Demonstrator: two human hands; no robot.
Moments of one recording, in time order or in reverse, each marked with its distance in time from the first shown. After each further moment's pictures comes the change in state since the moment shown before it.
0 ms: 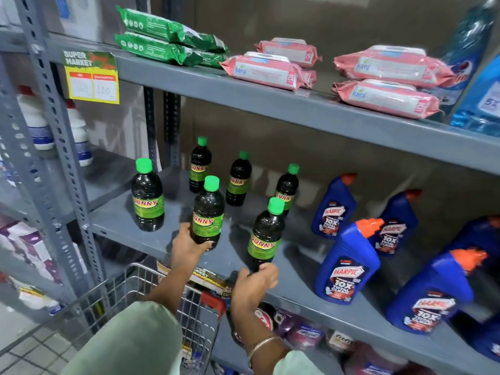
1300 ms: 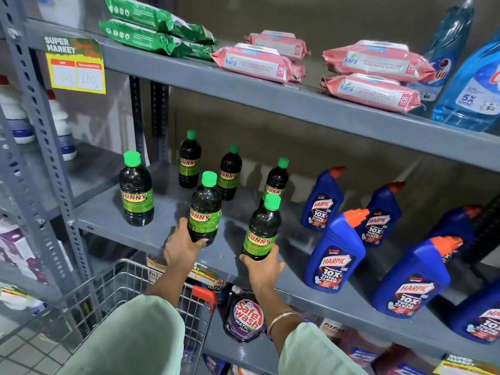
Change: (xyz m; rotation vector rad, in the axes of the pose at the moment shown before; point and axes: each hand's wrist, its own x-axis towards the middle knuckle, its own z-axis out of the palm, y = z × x) left_hand -0.004 -0.007 0.015 0.323 0.026 0.114; right_hand 0.049 0.008 -0.033 -0.043 -0.262 0.079
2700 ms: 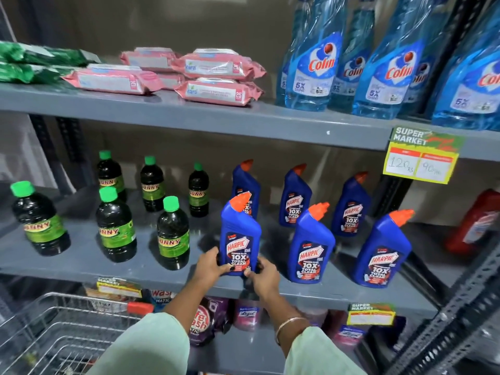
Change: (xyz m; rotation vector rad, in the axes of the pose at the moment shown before) left_hand -0.112 0.128 0.138 -0.152 -0.523 0.225; right_hand 0.033 0.059 -0.177 -0.044 -0.040 -0.006
